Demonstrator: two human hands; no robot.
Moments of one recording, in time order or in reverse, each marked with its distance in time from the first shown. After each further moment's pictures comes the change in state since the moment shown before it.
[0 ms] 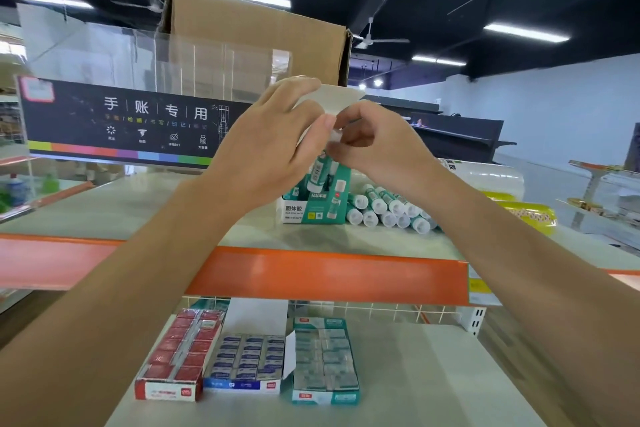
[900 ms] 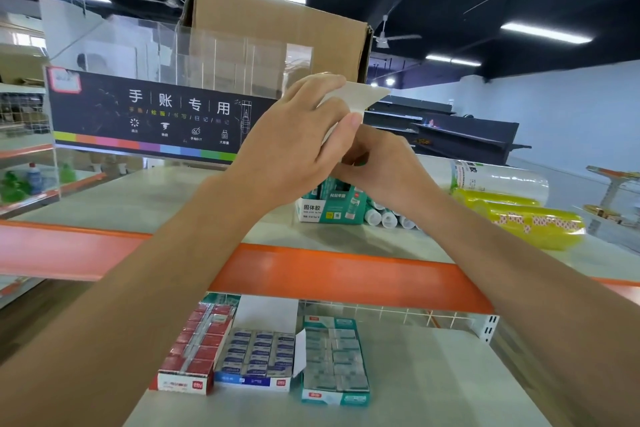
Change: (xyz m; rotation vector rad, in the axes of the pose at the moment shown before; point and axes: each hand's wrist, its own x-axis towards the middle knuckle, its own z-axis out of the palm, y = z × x) left_hand -0.001 0.001 -0.002 -0.019 0.001 -0.001; right_hand 0.009 0.018 0.030 -0.269 -0.001 -0.063
